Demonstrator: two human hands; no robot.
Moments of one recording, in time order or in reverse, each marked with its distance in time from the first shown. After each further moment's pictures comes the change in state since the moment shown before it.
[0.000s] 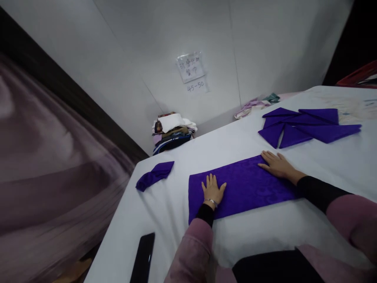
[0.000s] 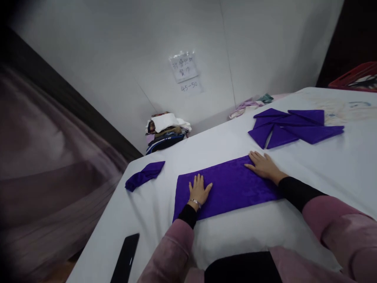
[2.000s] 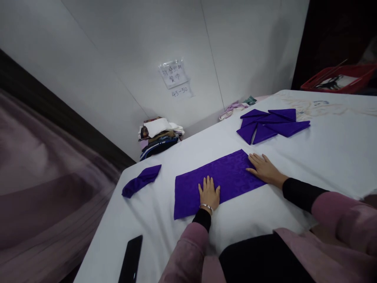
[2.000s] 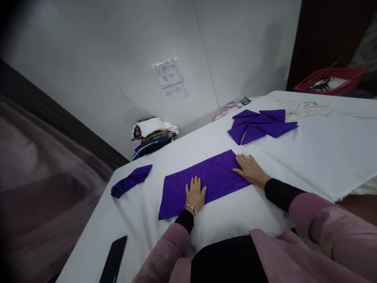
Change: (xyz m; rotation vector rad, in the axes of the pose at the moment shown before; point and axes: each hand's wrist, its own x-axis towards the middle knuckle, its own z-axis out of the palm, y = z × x) left_hand -0.040 0.043 0.013 0.071 0.102 0.161; right_hand -0.072 0.013 -0.007 -0.058 0.274 -0.141
